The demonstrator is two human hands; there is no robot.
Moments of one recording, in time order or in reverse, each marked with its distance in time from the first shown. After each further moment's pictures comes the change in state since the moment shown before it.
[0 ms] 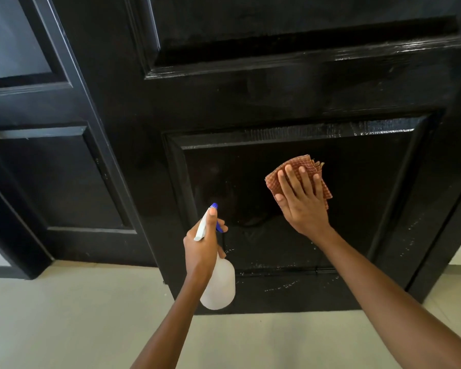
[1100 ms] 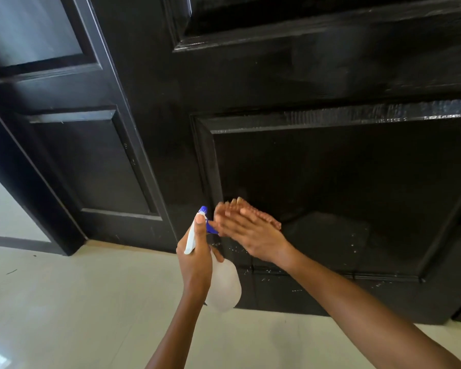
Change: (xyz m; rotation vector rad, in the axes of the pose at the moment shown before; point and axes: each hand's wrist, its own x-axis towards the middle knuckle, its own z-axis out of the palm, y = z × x) left_hand 0.009 -0.035 -0.047 0.000 0.245 -0.036; right_hand -0.014 -0.161 0.077 0.097 -0.201 -0.664
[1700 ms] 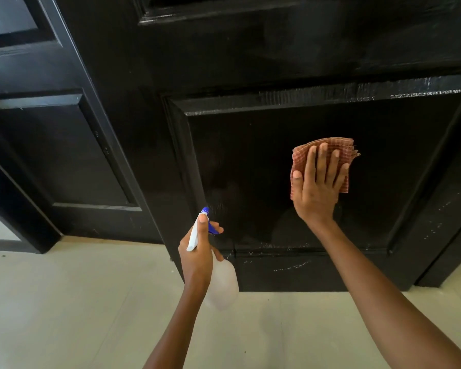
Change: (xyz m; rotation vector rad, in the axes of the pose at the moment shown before) left_hand -0.024 -0.030 0.023 0.010 -0.130 -0.041; right_hand -0.090 0.092 -0.053 -0.036 0.367 1.021
